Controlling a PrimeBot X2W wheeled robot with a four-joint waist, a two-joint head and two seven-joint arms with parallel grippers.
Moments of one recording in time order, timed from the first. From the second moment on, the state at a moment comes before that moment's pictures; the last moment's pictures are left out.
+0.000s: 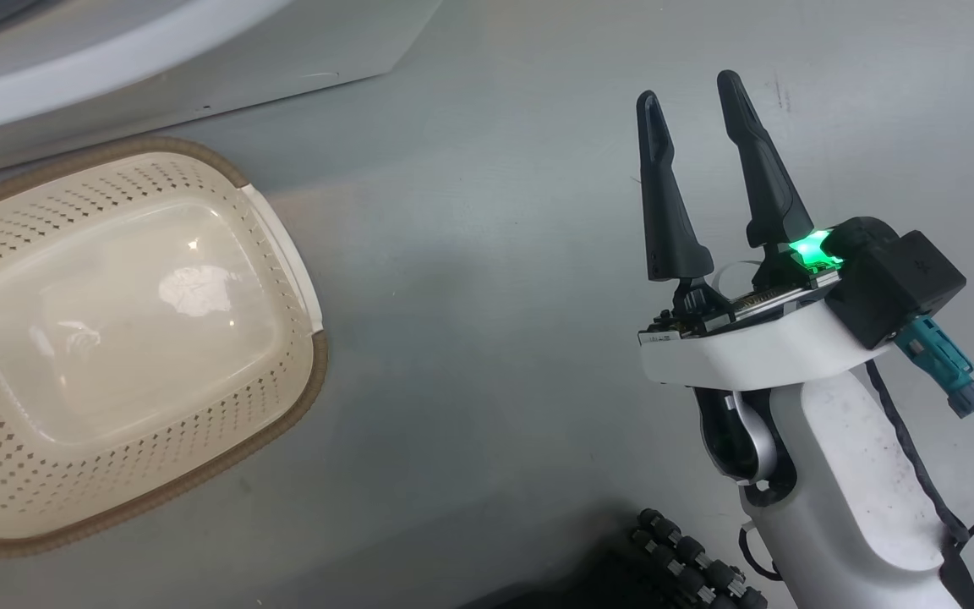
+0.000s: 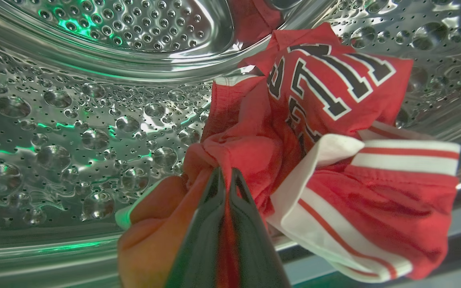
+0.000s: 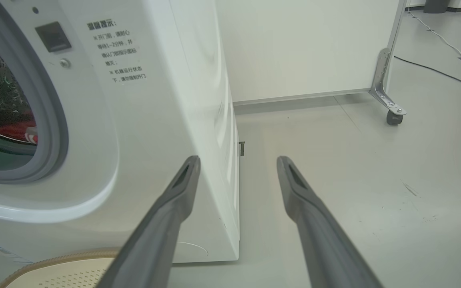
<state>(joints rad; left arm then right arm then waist) -1.18 0.58 -0.17 0.50 -0.17 -0.10 0.50 -0.41 -0.05 0.42 -0.09 0.45 -0.11 -0.26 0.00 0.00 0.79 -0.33</state>
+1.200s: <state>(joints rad) -0.92 0.32 -0.07 0.28 -0.35 -0.07 0.01 -0.40 -0.05 0.36 -0.02 0.35 -0.10 -0.26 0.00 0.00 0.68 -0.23</state>
